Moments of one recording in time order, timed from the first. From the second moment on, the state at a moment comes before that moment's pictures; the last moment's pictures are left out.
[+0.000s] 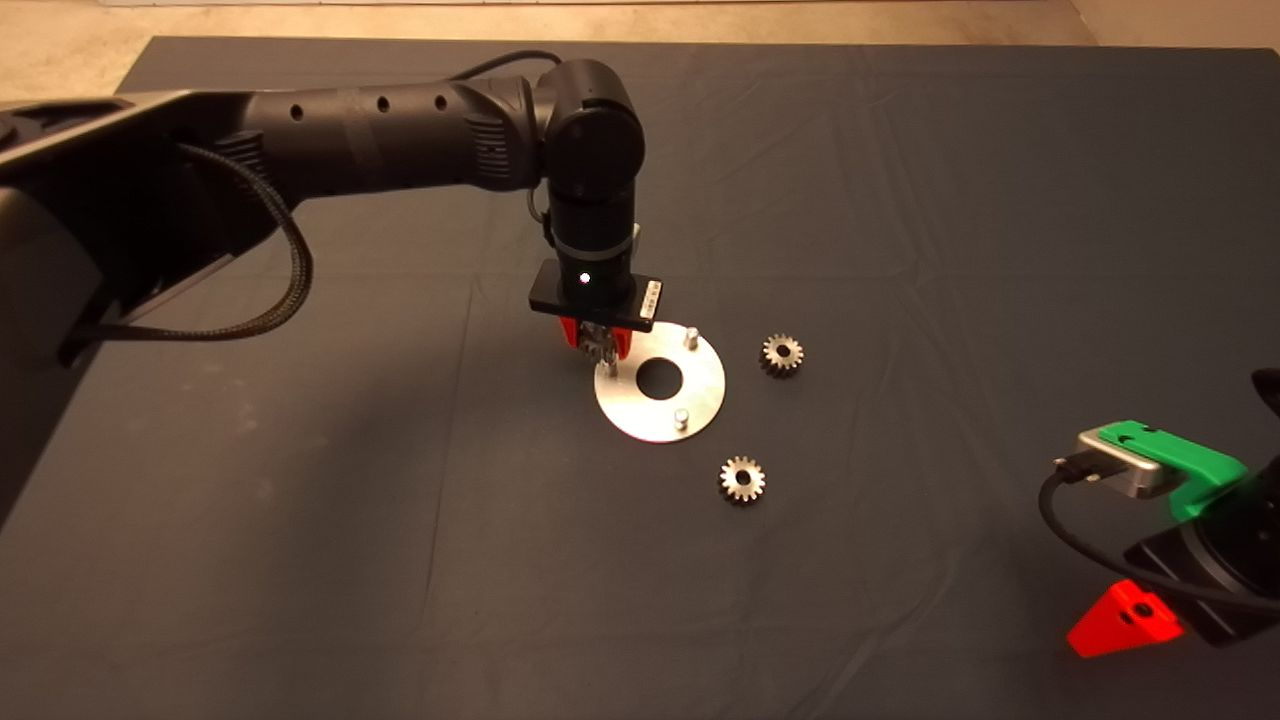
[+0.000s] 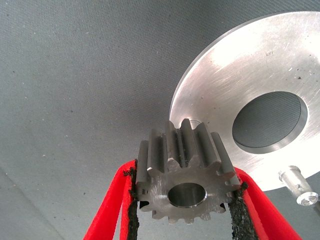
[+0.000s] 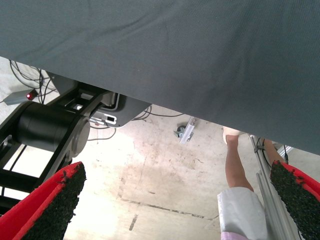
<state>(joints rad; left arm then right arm) -0.45 2.87 -1.48 0.18 1.52 -1.17 0.49 2.01 -0.44 0.14 -1.53 1.33</state>
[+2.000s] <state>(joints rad) -0.42 2.90 -1.50 0.18 1.52 -1.19 0.49 2.01 -0.44 0.14 -1.53 1.33</state>
